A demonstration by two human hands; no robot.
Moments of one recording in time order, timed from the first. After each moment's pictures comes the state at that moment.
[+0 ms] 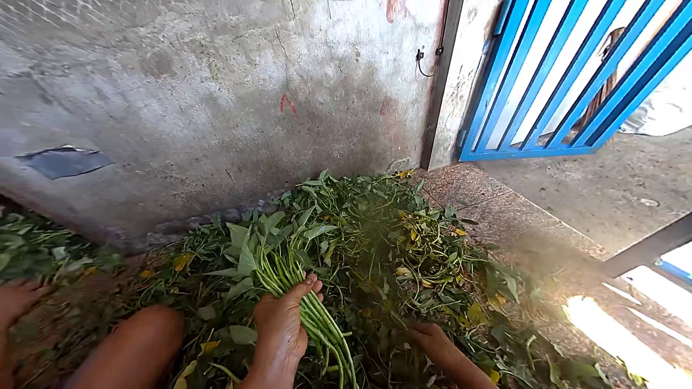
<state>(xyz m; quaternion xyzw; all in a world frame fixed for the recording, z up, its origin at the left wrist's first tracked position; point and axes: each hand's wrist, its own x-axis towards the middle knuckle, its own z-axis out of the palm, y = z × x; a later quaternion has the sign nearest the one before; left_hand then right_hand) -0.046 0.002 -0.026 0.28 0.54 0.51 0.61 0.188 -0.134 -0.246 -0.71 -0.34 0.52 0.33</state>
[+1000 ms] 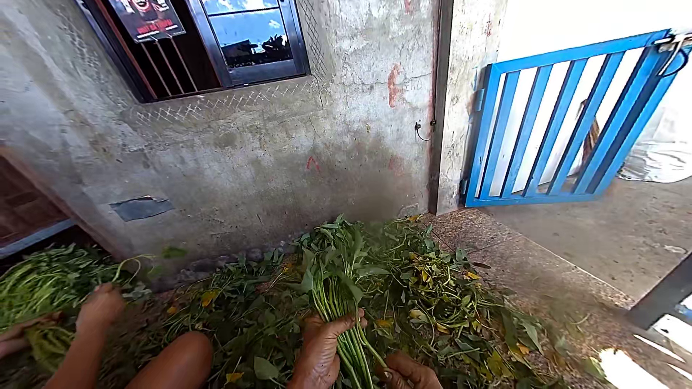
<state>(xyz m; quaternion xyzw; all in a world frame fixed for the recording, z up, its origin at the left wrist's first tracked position) -0.053 -0.027 -0.025 0.37 0.39 0.44 0.72 0.093 -0.156 -0.117 -0.51 -0.58 0.32 0.55</state>
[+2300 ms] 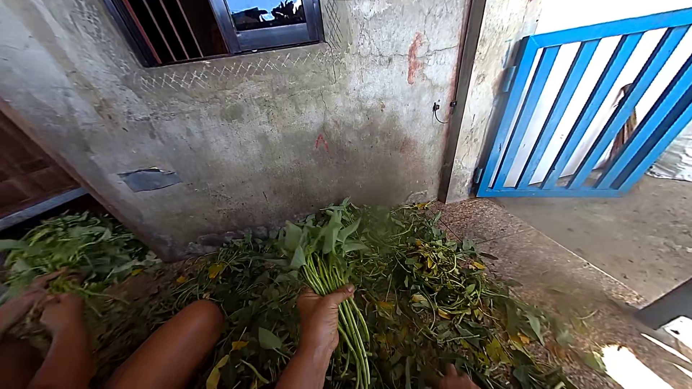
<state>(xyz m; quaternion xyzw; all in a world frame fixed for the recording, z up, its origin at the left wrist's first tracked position) -0.049 -0.015 -0.025 0.39 0.44 0.56 0.59 0.134 -0.179 -0.160 -0.77 -0.54 0.33 0.00</state>
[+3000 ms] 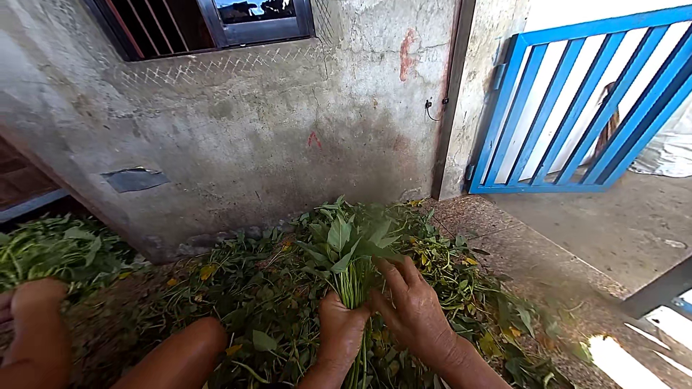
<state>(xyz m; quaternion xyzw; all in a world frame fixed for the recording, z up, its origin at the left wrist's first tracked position) -0.029 -0.036 -0.050 0.57 0.38 0.51 0.53 0.112 -0.086 -0.042 -0.61 -0.65 -0.15 0.42</state>
